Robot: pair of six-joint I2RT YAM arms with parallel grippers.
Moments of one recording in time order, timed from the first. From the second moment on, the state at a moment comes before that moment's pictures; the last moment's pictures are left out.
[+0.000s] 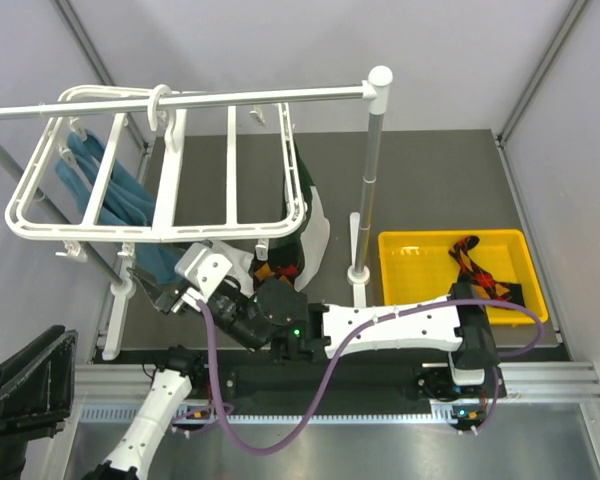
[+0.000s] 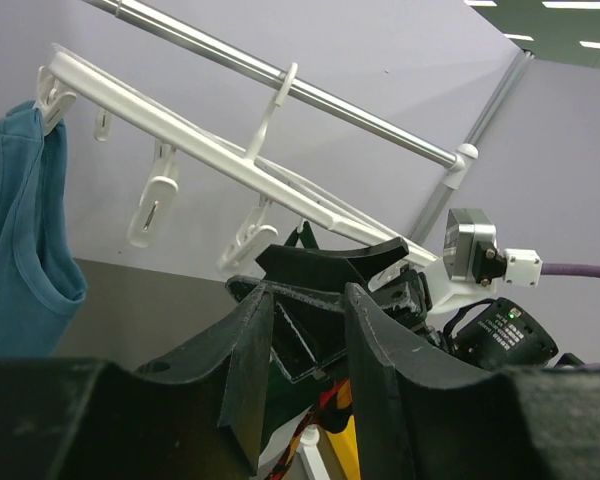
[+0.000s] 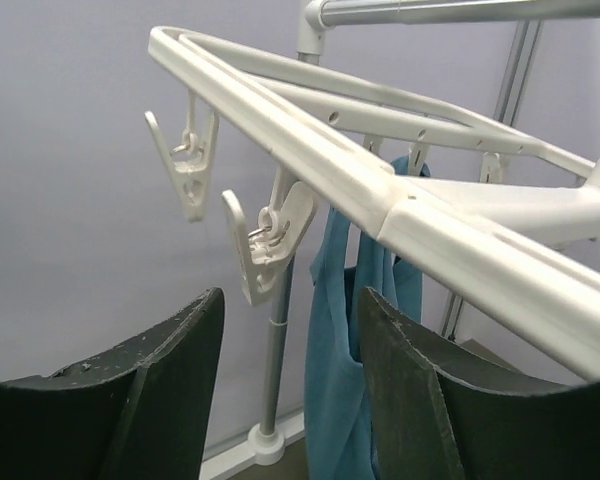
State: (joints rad) left arm -0.21 0.43 2.00 -1.13 0.01 -0.50; right arm 1.61 1.84 1.73 0.63 0.48 -0.36
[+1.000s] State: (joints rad) left arm -0.21 0.42 1.88 -1.12 0.02 -0.54; right arm 1.58 1.81 1.74 0.56 0.40 -0.23
